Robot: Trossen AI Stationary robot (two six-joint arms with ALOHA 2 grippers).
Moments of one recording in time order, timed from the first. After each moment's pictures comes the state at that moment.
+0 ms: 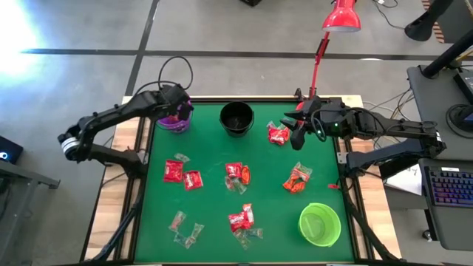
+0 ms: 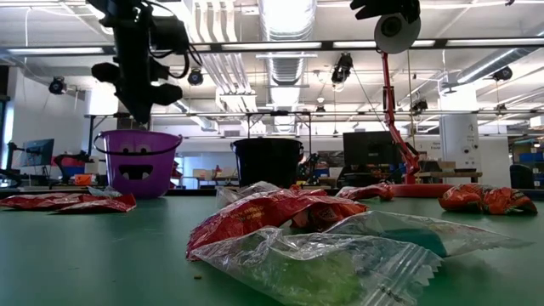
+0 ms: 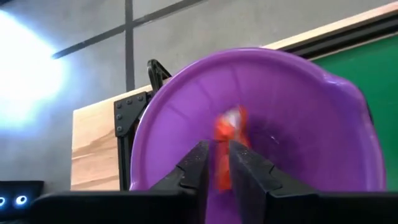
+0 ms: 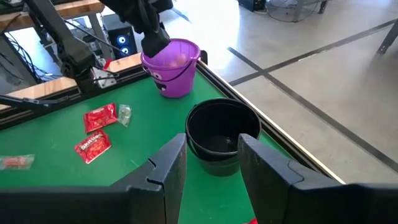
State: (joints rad) left arm 0.64 1.27 1.05 -0.98 -0.64 -0.53; right arm -0.07 1.04 1.16 -0.55 0.36 0.24
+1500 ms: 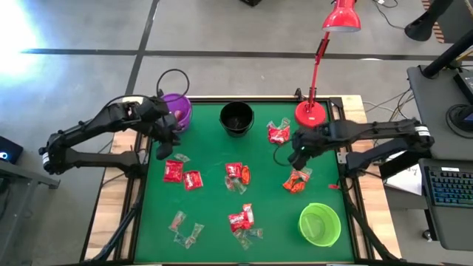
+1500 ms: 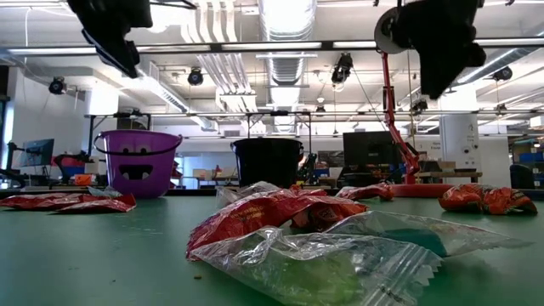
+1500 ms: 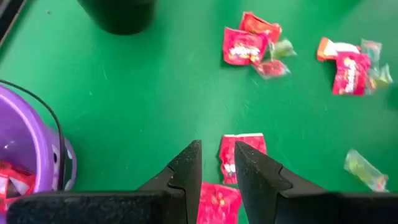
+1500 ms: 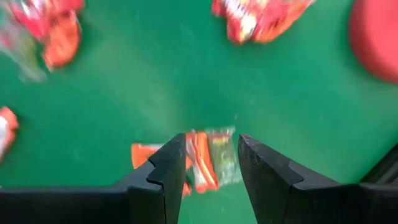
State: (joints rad) left arm 0.43 0.93 1.05 -1.13 0.23 0.07; right arm 0.00 1.24 1.11 -1.19 0.13 0.82
